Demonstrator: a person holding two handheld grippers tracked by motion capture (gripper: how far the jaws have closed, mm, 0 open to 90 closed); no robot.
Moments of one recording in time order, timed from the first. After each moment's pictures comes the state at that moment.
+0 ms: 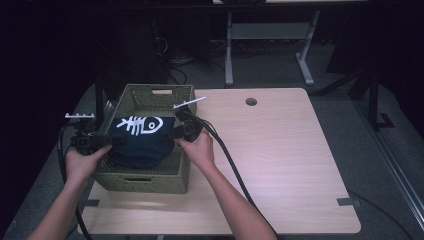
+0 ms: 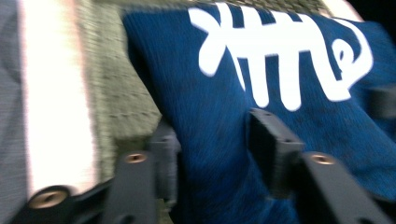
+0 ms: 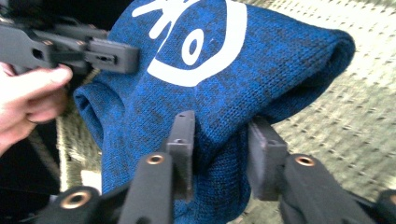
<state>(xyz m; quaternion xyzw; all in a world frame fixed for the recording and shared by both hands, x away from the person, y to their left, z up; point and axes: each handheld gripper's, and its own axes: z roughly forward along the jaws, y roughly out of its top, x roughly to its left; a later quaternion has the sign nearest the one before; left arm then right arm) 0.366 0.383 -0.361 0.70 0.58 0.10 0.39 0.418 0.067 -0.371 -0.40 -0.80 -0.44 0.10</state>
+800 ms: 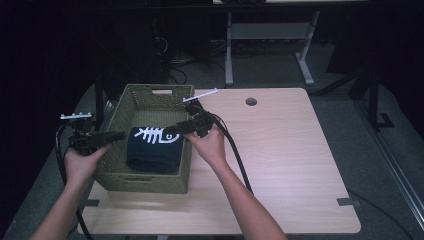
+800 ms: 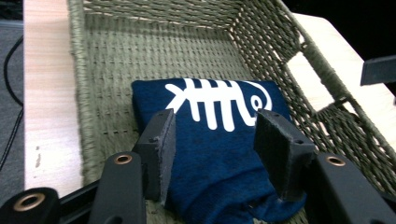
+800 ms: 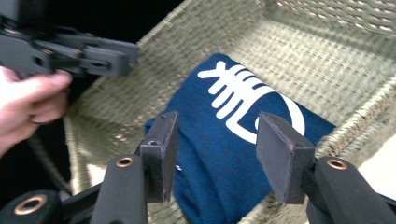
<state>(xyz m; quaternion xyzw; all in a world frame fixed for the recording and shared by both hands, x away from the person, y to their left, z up) 0.352 0.374 -0.349 0.70 0.56 0.10 0.44 0.410 0.035 -0.342 -0.38 -0.79 -0.47 0.07</state>
